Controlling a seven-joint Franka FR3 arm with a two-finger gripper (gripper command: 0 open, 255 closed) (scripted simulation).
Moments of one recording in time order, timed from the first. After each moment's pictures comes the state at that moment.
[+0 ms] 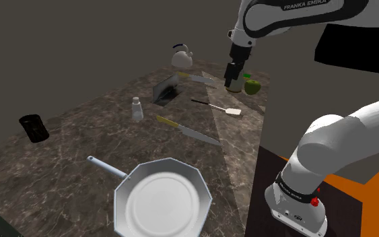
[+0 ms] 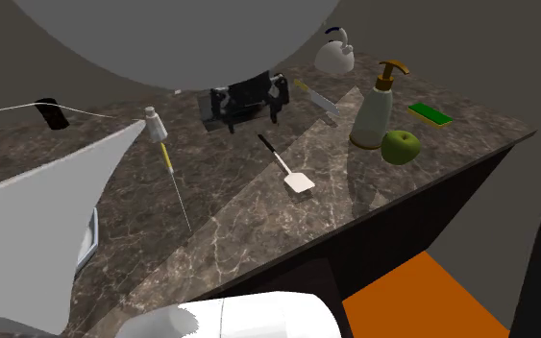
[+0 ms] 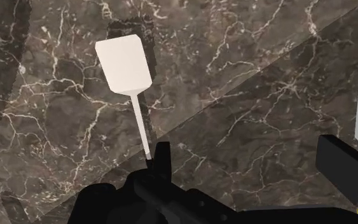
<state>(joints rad) -0.03 -0.61 -0.11 -2.42 -0.09 1.90 -0.29</state>
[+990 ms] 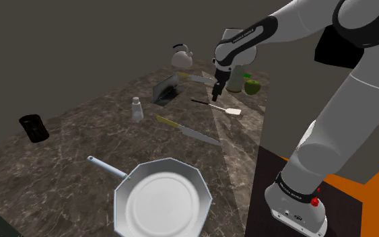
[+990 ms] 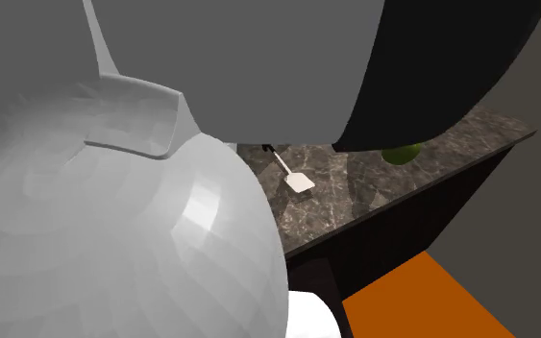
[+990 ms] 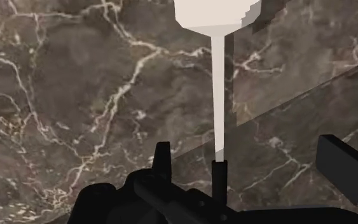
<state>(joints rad) -0.01 -0.08 -0.30 -2.30 0.02 2.27 -0.63</state>
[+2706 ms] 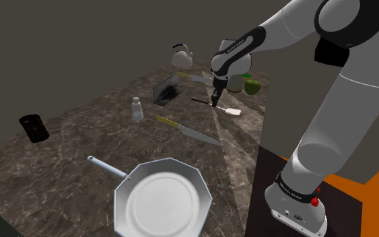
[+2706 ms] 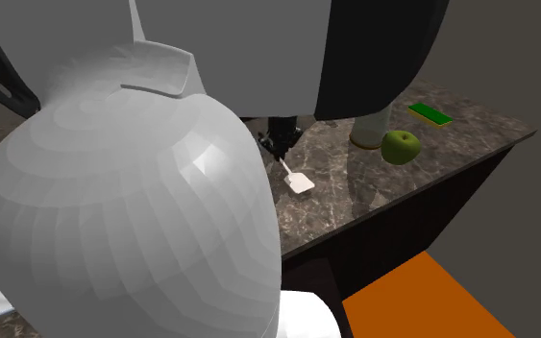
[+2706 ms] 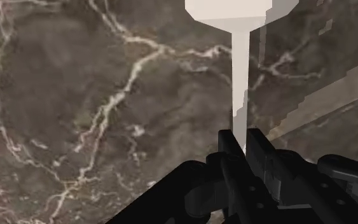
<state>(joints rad) -0.01 0.01 -0.30 -2.32 0.06 2.38 -0.67</state>
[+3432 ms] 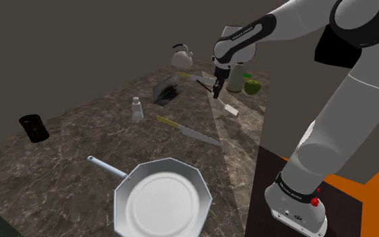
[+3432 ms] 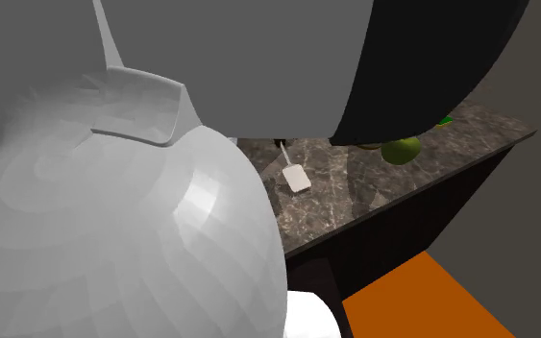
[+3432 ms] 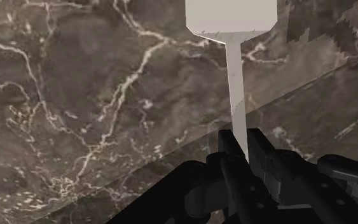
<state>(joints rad) -0.01 -0.07 -0.30 -2.26 0.02 2.25 -0.64</state>
